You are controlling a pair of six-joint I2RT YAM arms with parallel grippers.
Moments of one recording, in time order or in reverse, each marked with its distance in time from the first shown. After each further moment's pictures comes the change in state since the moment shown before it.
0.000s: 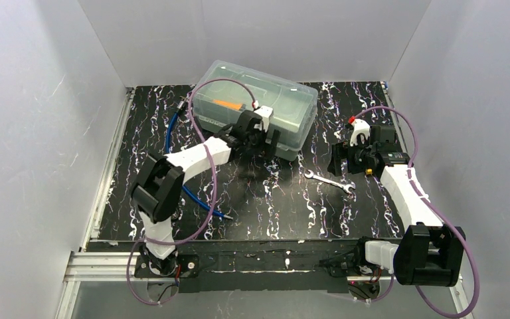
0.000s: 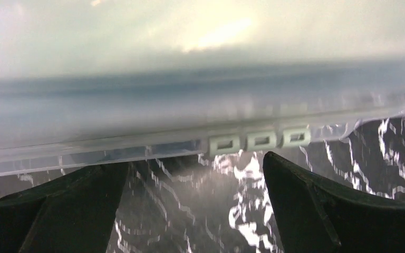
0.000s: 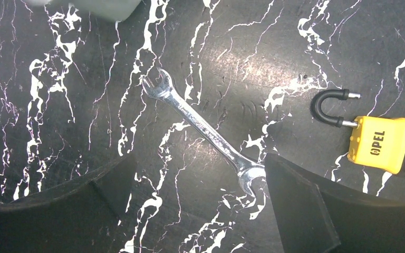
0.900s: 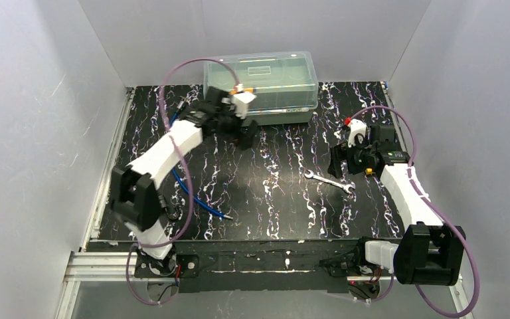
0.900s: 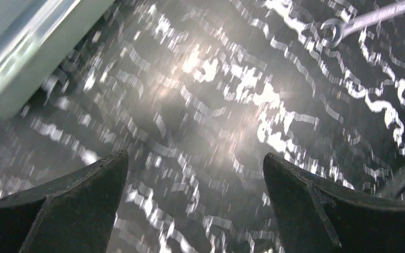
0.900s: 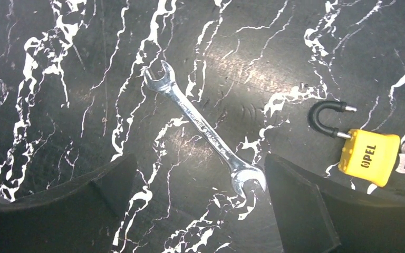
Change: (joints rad) left arm 0.250 -0.171 0.166 -0.472 0.349 0.365; right arm 0.001 0.013 0.020 -0.033 -0.039 -0.125
